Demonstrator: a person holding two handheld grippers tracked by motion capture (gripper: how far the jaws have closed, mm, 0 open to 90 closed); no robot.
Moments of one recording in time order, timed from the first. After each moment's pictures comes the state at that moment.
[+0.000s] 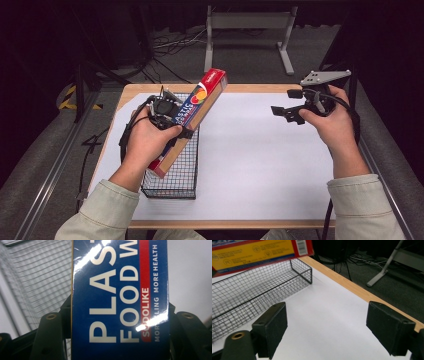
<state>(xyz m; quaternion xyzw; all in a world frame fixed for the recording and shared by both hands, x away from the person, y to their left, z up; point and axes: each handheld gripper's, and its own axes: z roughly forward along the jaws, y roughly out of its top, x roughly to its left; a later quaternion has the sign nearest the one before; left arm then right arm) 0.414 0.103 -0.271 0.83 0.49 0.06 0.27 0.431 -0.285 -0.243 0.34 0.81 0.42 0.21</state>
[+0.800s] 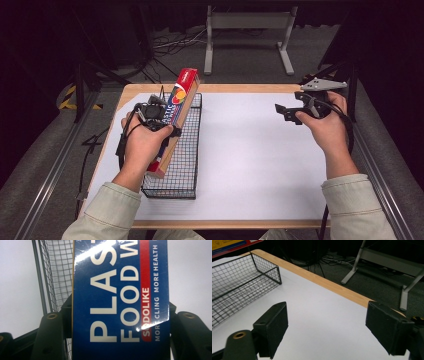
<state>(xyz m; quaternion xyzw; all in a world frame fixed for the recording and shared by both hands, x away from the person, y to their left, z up) 0.421 0.124 -0.302 0.76 0.58 0.08 0.27 0.443 -0.296 -0.278 0.41 0.76 0.41 0.29</state>
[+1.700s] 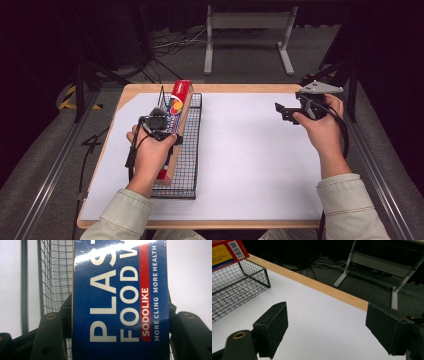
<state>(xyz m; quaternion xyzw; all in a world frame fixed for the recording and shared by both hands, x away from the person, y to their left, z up) 0.420 0.116 -0.344 0.72 0.63 0.07 0.26 0.451 -0.297 -0.296 0.42 0.74 0.41 0.32</state>
